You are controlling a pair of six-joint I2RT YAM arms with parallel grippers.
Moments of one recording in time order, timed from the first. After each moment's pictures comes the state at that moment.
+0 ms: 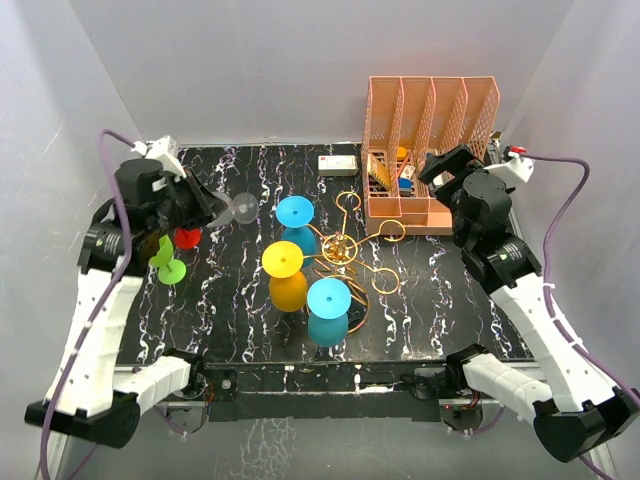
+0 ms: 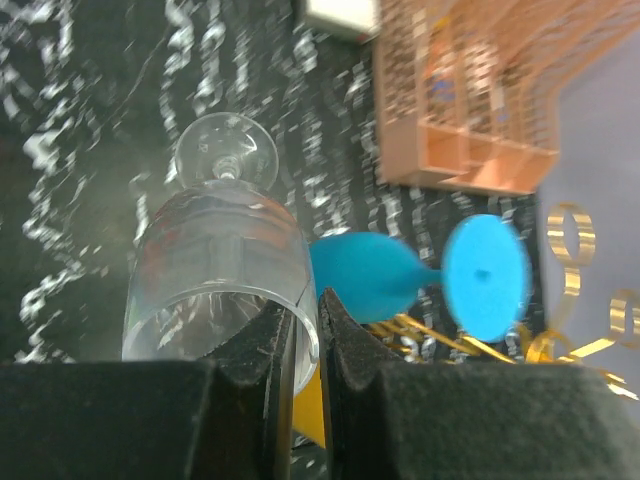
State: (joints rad) left arm -0.24 1.01 1.45 -0.88 0.16 -0.55; right arm 0.37 0.96 1.10 -0.27 0.53 0.69
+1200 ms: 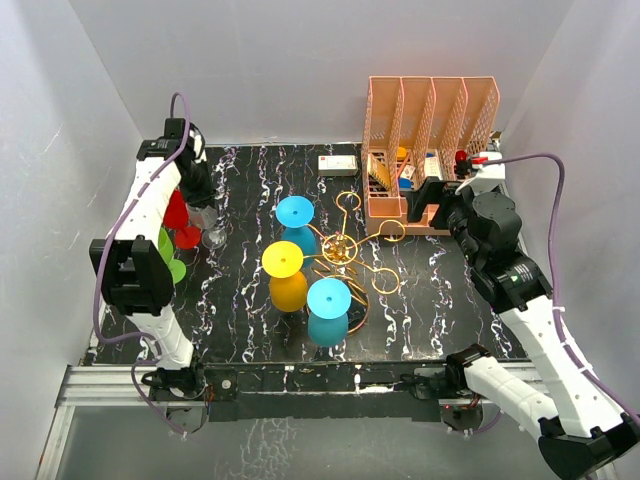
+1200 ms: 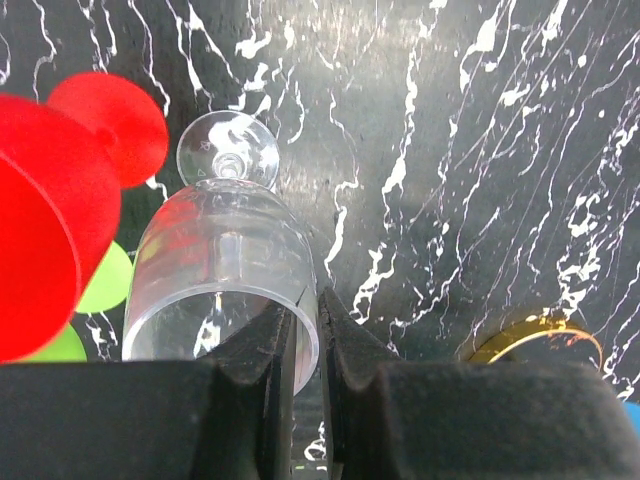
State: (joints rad) left arm -0.04 1.78 1.71 -1.10 0.07 -0.24; right arm 0.37 0.82 1.02 -0.36 0.21 0.25
